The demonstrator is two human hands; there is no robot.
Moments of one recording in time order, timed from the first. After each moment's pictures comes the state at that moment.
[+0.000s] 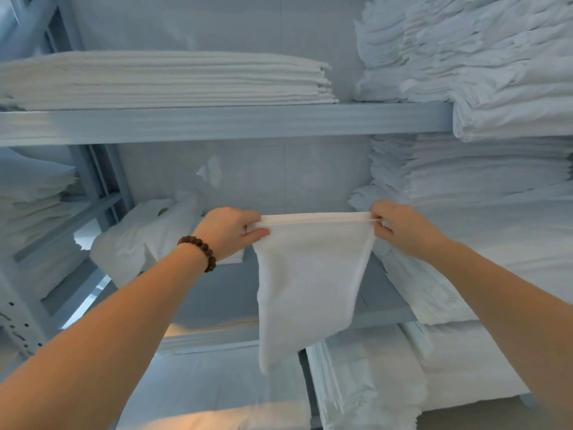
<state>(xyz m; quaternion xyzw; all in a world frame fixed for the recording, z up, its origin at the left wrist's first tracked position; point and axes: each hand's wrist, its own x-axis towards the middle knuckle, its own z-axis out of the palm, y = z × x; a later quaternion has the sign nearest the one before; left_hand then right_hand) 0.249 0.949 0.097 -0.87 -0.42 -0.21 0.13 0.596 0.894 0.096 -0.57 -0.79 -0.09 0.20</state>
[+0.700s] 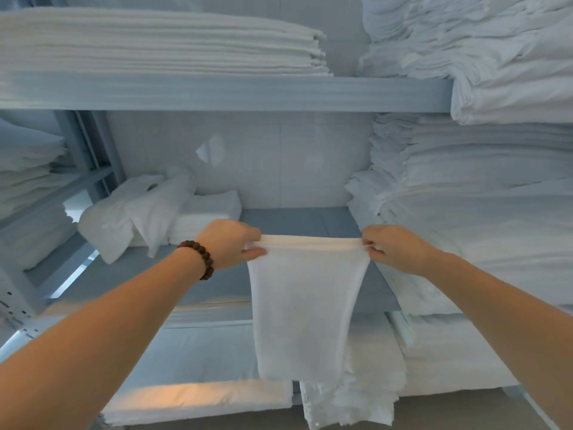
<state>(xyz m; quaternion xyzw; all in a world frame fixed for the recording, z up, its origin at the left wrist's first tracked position) 0.295 0.940 0.048 -0.88 -0.44 -0.08 0.13 0.640 0.892 0.052 -0.56 -0.82 -0.03 0.07</state>
